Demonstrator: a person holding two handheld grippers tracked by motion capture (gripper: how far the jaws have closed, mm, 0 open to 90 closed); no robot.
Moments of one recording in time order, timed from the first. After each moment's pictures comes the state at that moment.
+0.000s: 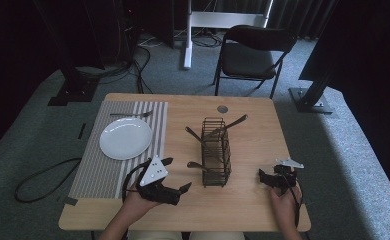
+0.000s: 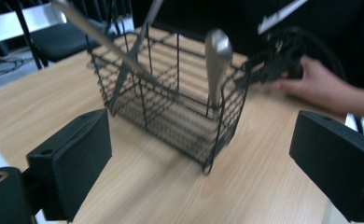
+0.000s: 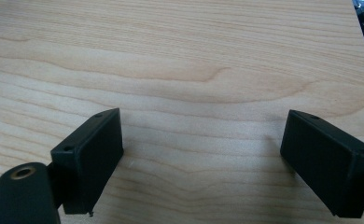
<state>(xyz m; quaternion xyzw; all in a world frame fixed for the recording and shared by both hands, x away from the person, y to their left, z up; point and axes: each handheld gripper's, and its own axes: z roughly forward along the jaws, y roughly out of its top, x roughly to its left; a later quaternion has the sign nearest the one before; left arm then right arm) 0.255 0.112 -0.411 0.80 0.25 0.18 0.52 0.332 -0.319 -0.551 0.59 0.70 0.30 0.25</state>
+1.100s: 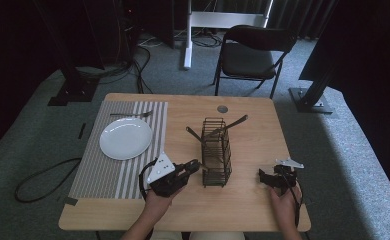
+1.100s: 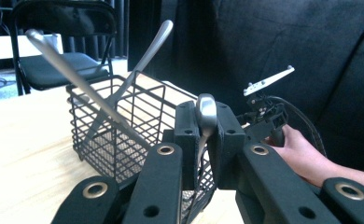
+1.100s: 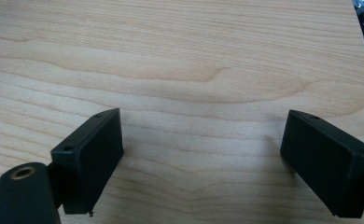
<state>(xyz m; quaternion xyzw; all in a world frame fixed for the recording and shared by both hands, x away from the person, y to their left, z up) 0.264 0.083 -0.422 0.73 0.29 0.16 0.60 0.332 -0.319 -0.551 0.59 0.70 0.30 0.25</state>
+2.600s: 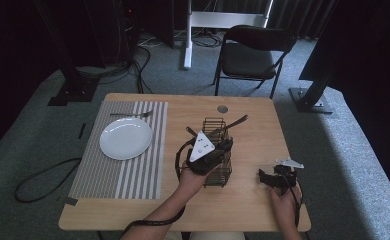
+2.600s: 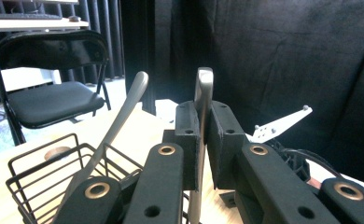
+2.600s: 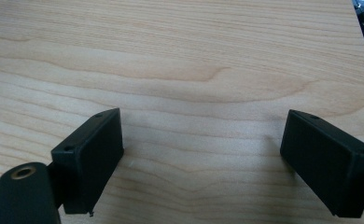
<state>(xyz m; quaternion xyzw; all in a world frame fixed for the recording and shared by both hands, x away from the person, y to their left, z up) 0.309 -0.002 -0.396 0.73 0.25 0.19 0.61 0.332 -0.319 -0.551 0.59 0.70 0.30 0.25</state>
